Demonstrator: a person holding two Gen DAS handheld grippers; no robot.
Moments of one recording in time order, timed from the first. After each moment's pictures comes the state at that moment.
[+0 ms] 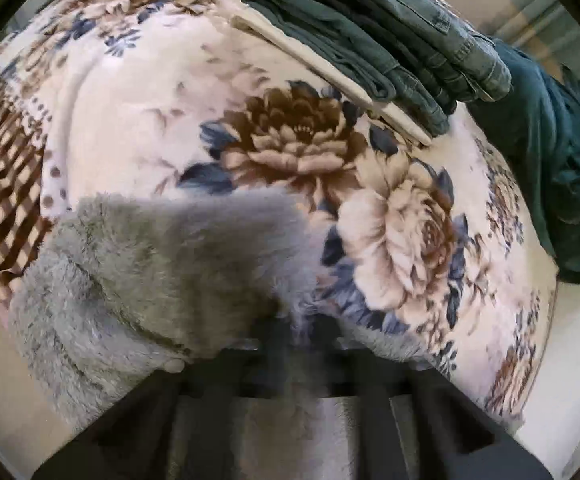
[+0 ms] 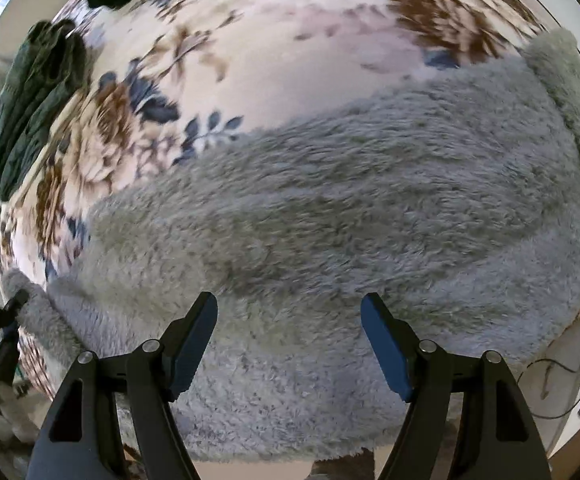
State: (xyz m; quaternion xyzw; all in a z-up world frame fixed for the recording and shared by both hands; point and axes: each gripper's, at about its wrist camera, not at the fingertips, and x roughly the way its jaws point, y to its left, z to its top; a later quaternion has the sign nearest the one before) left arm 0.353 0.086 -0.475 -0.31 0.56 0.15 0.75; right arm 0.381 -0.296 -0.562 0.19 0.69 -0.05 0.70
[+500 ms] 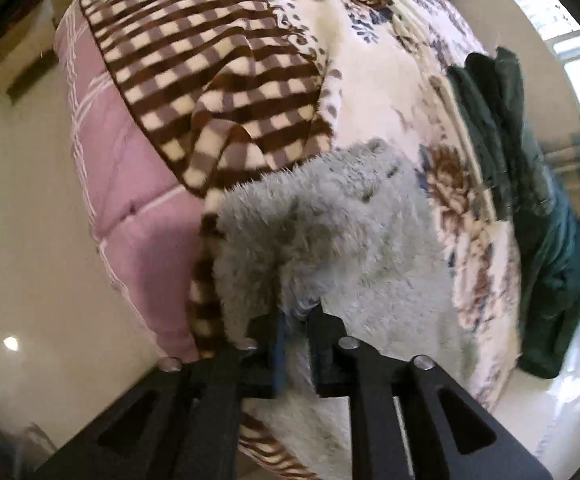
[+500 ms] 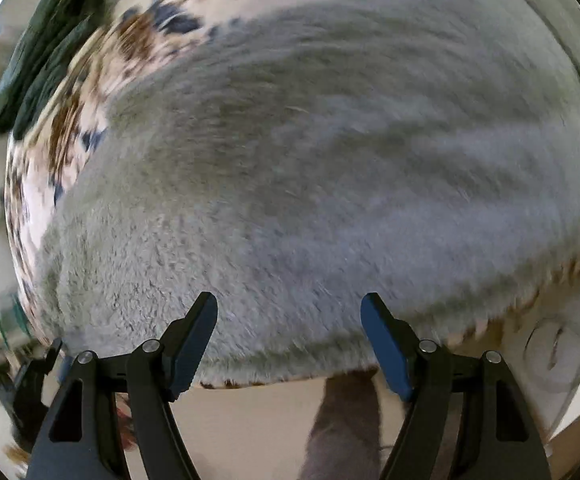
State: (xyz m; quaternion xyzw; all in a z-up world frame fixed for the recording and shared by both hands) left arm 0.141 0.173 -0.489 -0.49 0.47 0.25 0.69; right arm 0.299 -0.287 -0.568 0.23 0.73 -0.02 0.65
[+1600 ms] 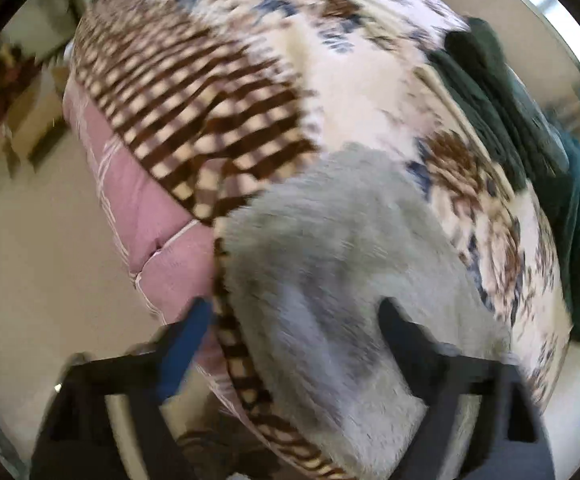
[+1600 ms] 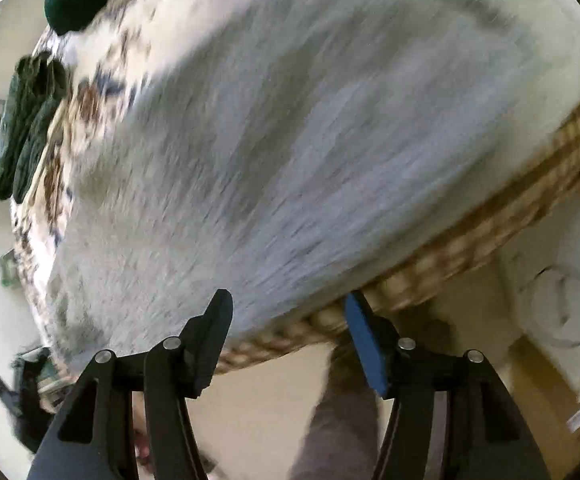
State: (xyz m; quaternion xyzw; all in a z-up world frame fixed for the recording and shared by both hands) left arm 0.159 0.146 -0.459 -0.35 0.51 0.29 0.73; right arm 0.239 -0.390 -0.538 0.27 0.69 -0.08 0.66
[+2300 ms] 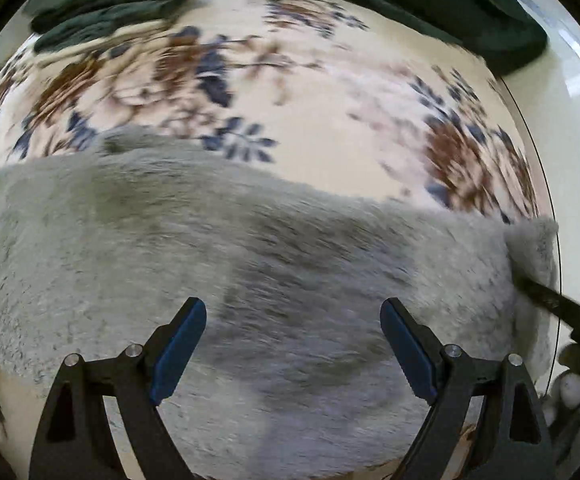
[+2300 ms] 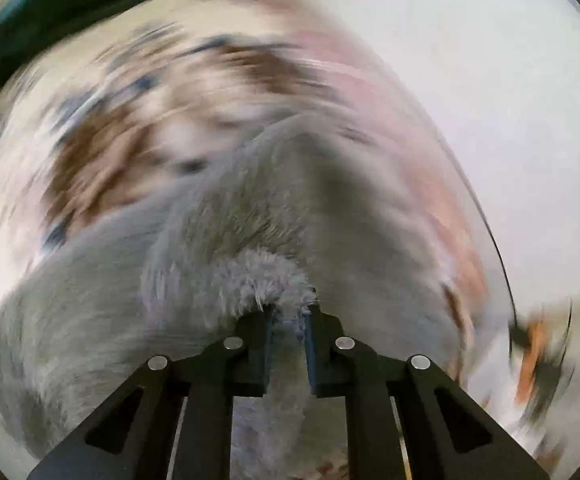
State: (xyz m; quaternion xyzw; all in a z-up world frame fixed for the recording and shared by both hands) left arm 0.294 -0.248 -0.490 -0.11 0.61 0.00 0.78; right arm 0.366 -0.635 -0.544 0.11 0.61 -0.27 0.74
